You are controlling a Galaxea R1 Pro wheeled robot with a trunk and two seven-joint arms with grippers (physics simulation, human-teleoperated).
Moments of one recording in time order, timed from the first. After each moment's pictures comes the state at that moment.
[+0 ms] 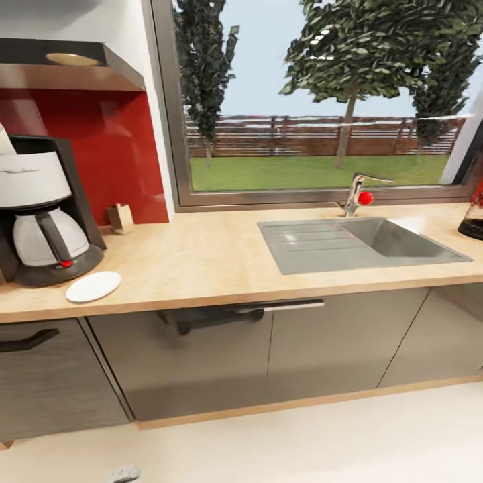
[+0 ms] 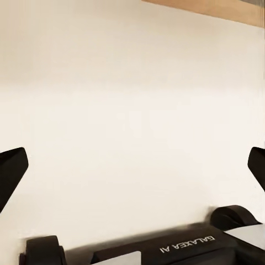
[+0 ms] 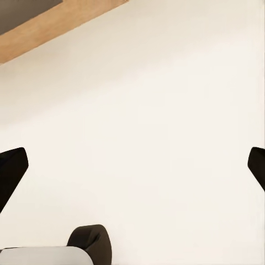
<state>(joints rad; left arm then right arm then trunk) -0.44 0.21 -0.17 -0.02 0.40 0.03 -0.62 -0.23 -0.63 -0.05 -0.02 -0.46 -0.15 0.87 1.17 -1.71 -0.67</state>
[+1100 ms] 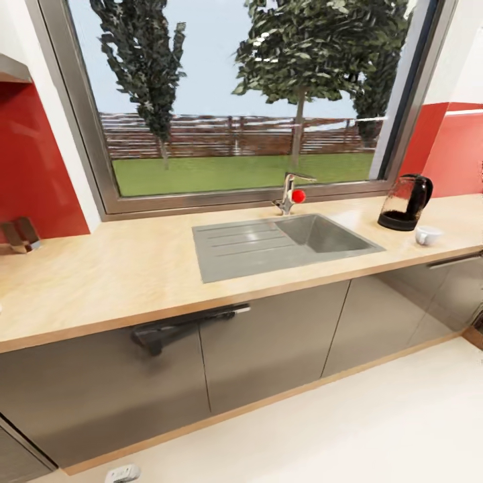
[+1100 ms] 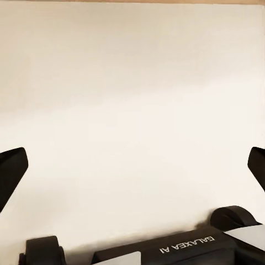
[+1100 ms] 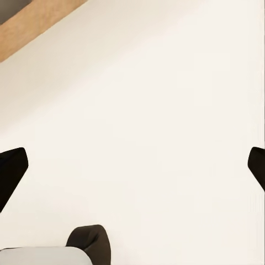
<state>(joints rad) -0.44 0.21 -0.17 -0.02 0.40 0.03 -0.62 -0.23 -0.63 -0.05 -0.02 -0.46 -0.15 0.86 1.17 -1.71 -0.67</state>
